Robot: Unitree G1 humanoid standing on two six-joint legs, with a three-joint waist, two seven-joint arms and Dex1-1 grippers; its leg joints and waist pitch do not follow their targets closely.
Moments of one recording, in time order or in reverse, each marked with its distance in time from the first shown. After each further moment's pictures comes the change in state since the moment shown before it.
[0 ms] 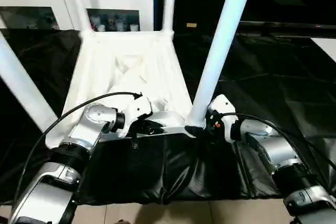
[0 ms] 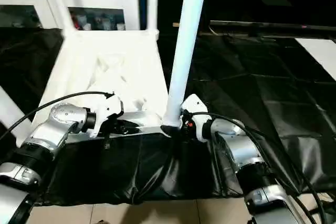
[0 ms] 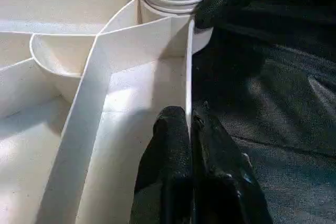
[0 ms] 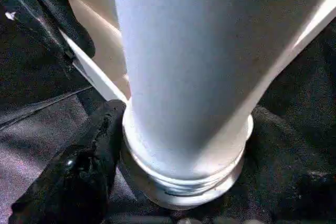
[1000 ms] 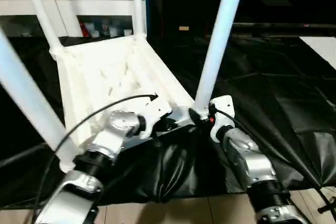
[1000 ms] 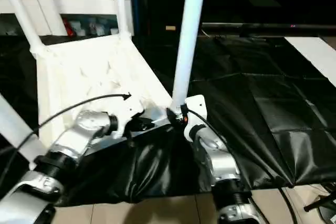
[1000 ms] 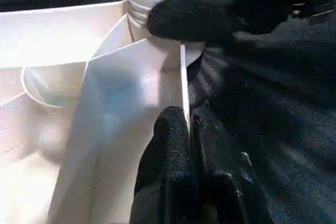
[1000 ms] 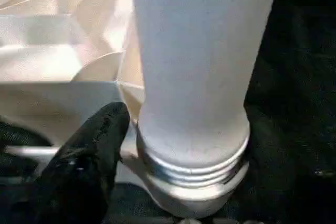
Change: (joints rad) left arm 0.045 -0.145 0.000 -0.091 0.091 0.112 0.269; right arm 0.120 0.244 -0.161 -0.098 -0.045 -0.002 -0.440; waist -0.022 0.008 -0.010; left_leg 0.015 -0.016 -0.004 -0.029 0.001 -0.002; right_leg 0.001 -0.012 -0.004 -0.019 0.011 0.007
